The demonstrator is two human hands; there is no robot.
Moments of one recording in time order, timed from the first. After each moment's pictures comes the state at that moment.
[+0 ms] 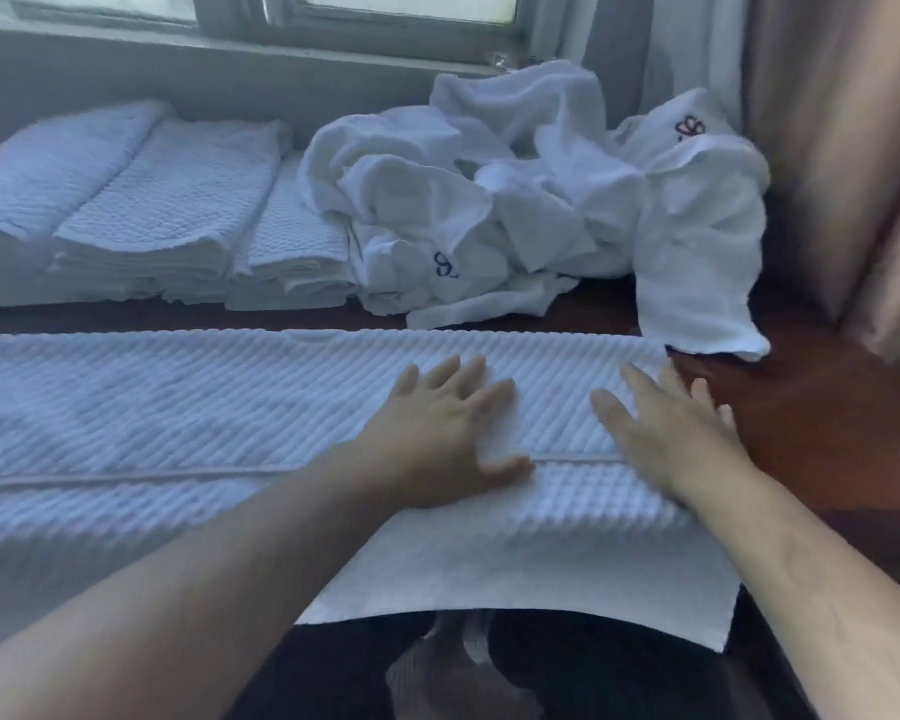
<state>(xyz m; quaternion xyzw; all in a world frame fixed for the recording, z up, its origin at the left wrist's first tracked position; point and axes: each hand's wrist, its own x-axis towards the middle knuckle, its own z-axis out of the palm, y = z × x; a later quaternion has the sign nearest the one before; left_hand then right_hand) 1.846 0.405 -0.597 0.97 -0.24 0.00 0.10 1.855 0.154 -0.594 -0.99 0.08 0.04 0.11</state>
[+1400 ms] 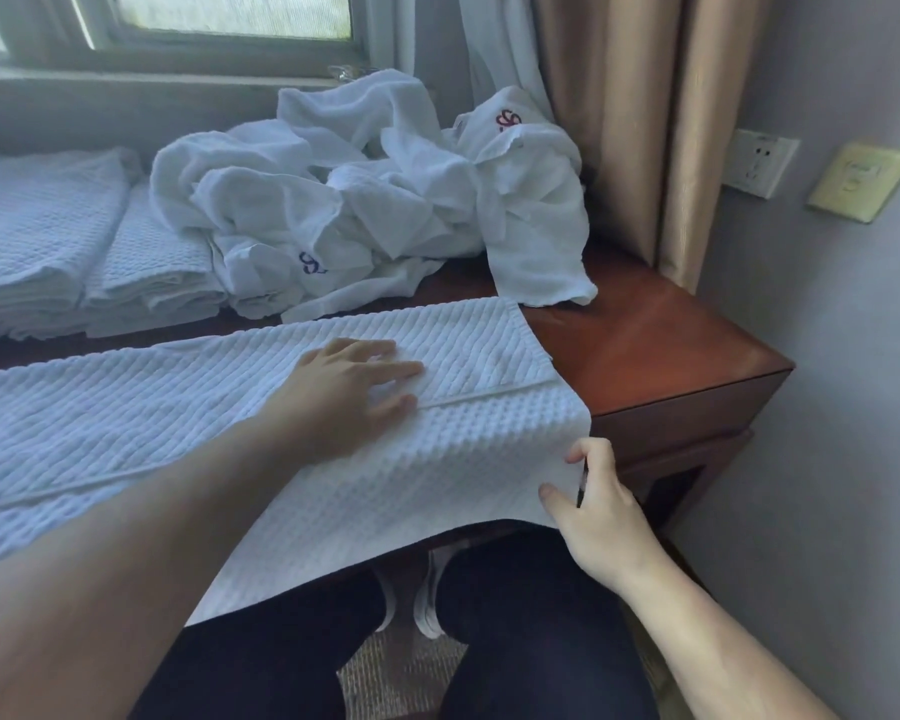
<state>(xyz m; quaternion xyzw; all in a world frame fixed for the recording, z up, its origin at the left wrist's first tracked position) 1.856 0.386 -0.601 0.95 -0.27 0.04 0.14 1.713 0.111 -0.673 -0.90 0.12 -0.08 0.42</state>
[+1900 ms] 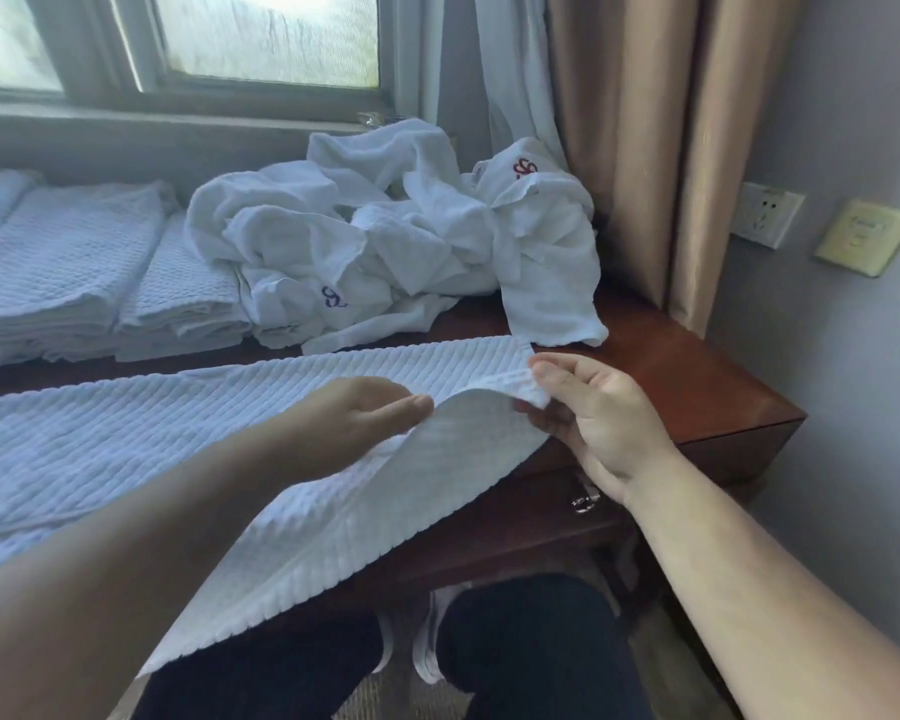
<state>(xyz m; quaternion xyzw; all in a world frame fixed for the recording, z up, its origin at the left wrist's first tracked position) 1.824 0.394 -0.549 0.89 -0.27 -0.10 0.36 1.782 0.130 -0.563 -0.65 0.02 -0.07 0.76</state>
